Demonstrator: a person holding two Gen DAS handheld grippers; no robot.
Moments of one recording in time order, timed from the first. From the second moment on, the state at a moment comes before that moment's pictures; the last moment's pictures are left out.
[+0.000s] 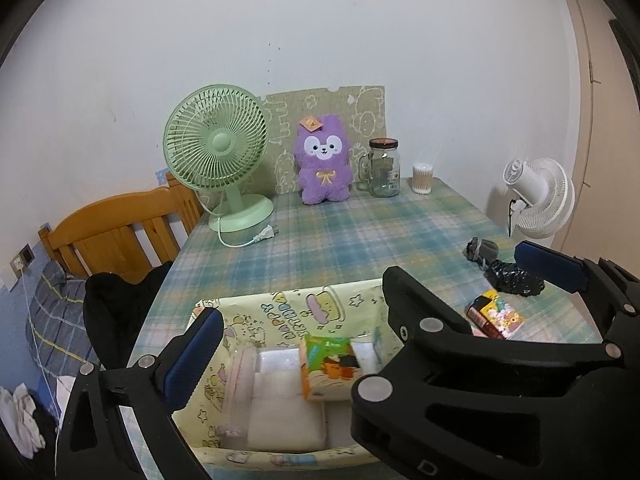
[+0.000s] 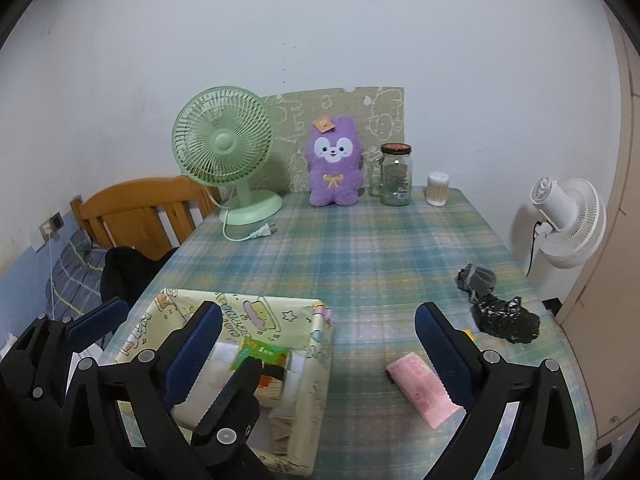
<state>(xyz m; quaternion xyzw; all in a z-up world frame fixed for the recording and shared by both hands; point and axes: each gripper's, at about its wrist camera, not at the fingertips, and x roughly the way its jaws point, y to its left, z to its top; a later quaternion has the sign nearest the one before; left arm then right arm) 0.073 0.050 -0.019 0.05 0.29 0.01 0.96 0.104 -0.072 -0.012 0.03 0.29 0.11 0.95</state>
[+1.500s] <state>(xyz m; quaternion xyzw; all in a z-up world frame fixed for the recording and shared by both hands) 0.065 -0.077 -0.013 0.03 0.26 -0.02 0.97 0.078 -0.206 -0.006 0.04 0.26 0.04 0.97</state>
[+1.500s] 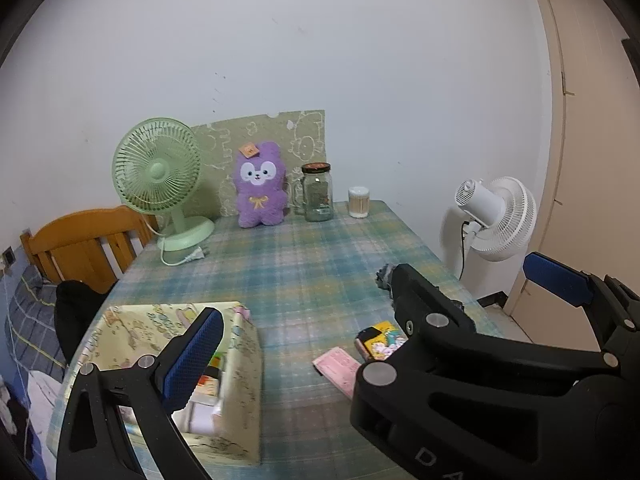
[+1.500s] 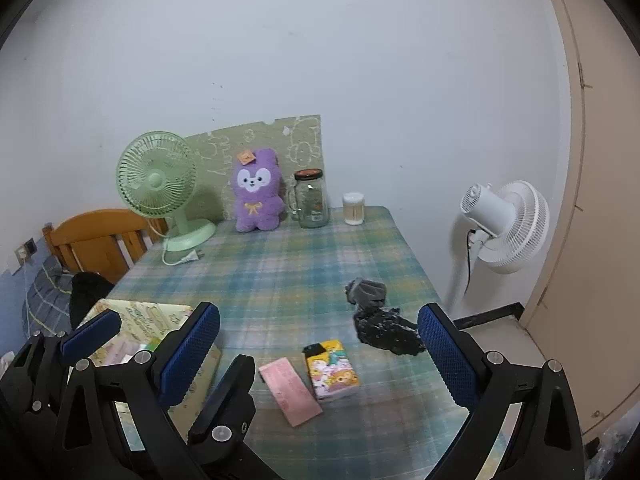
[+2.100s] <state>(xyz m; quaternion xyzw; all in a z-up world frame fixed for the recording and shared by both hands) 0.085 -0.107 -0.054 0.01 0.29 -0.03 0.96 0.096 -0.240 -0.049 0.04 0.27 0.03 0.96</state>
